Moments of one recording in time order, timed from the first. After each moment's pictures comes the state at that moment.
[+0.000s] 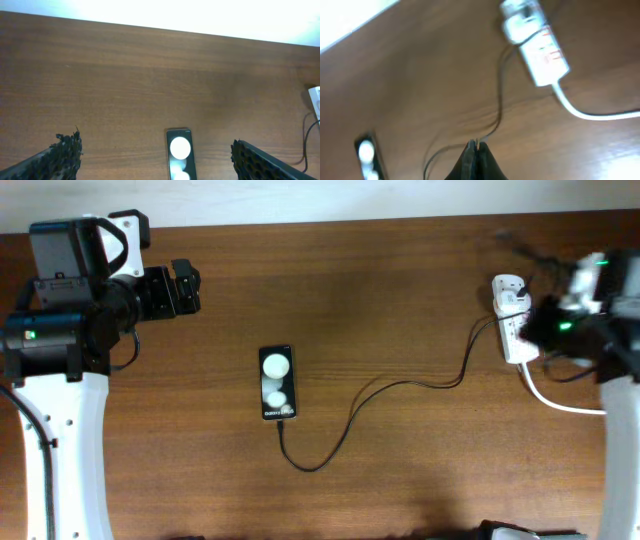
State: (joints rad) left arm 0.05 1.48 1.78 -1.07 0.19 -0.07; right arm -0.28 1.38 1.54 -1.13 -0.16 0.28
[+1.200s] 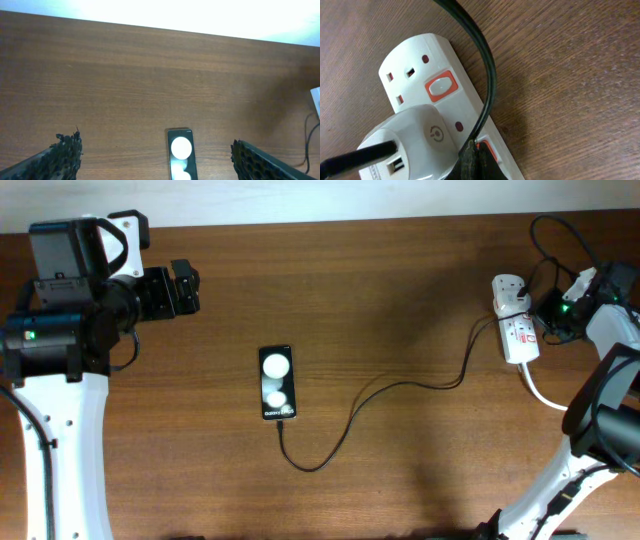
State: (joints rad) left arm 0.05 1.48 1.78 -1.07 0.18 -0.07; right arm -0.50 2.17 1.54 -0.45 -0.39 0.27
